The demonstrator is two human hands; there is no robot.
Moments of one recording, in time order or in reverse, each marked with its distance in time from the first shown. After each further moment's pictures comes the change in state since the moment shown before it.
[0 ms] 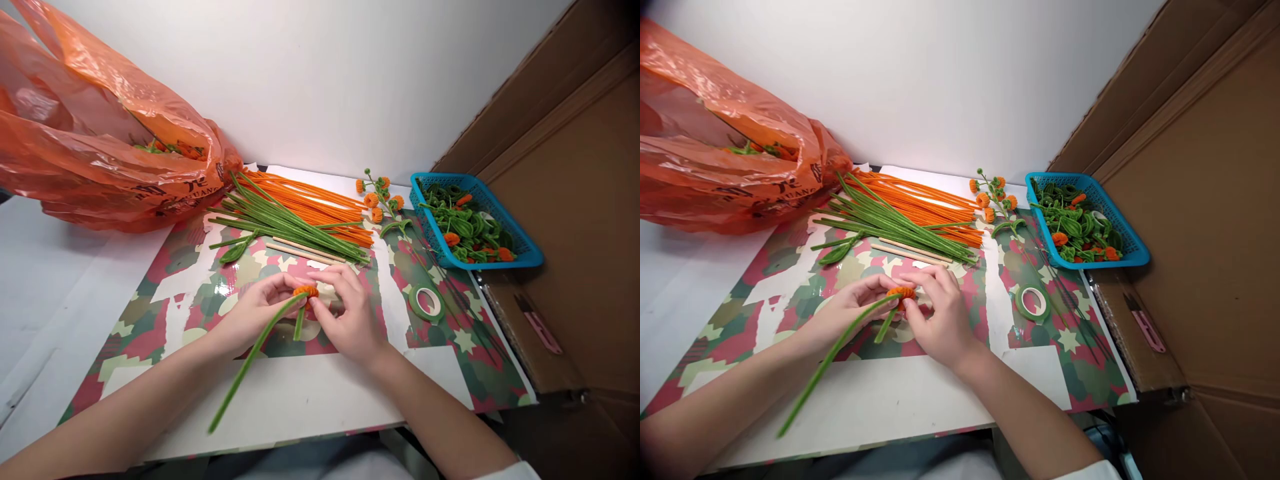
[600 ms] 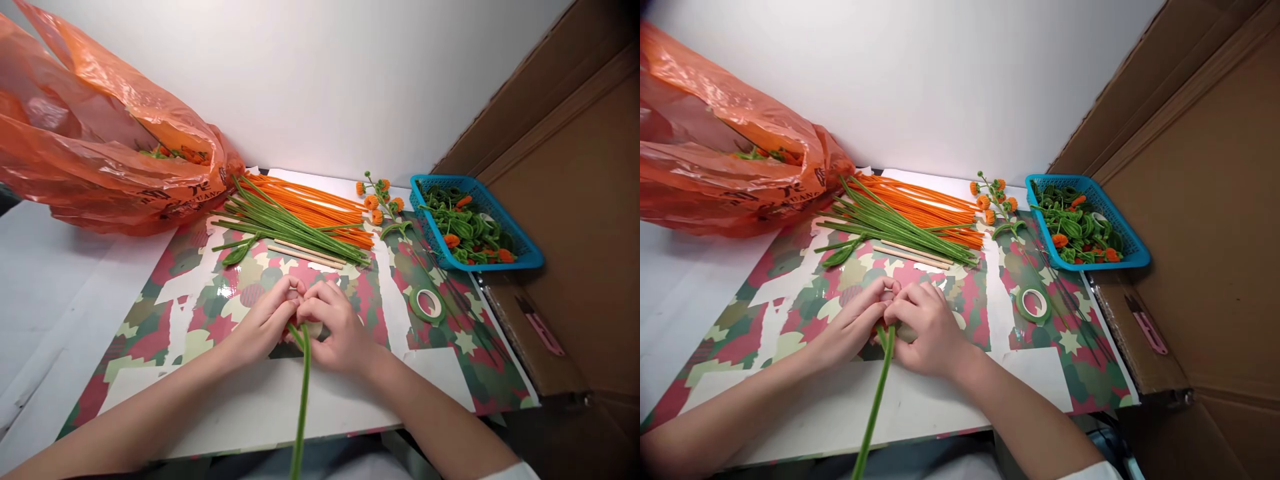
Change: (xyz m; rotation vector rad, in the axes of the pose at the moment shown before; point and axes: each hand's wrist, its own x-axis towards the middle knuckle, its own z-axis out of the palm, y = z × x) left_hand -0.009 -0.001 0.011 0.206 0.003 0.060; right_hand -0.005 0.000 0.008 -0.057 -0.213 -0.229
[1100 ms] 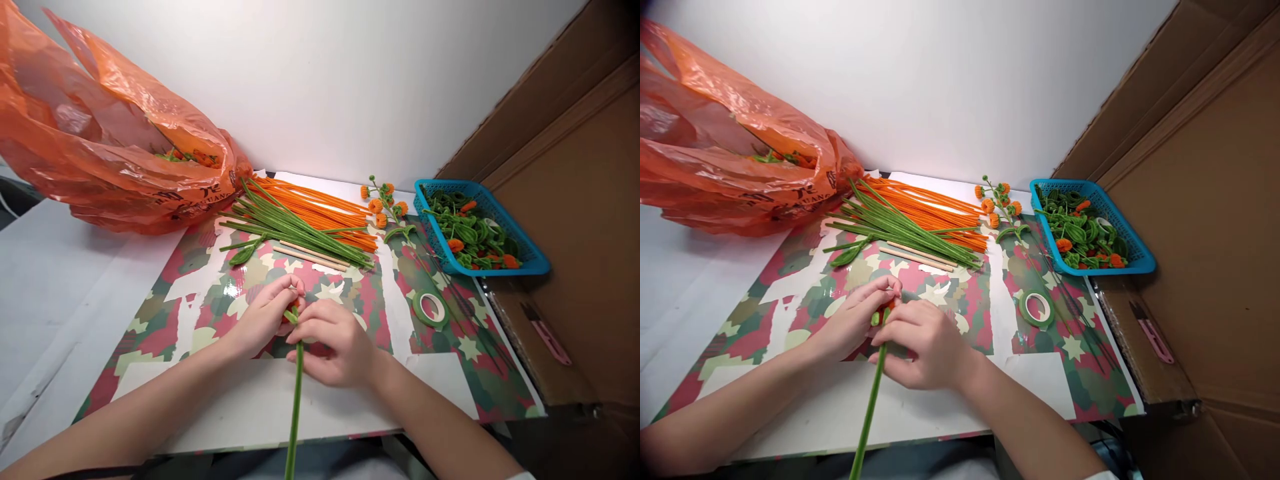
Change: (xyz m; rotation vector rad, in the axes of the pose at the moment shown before) left_hand 0.008 -0.001 0.000 -0.240 0.123 -0.121; right_hand -0.002 -0.005 -0.001 0.120 -0.020 -0.208
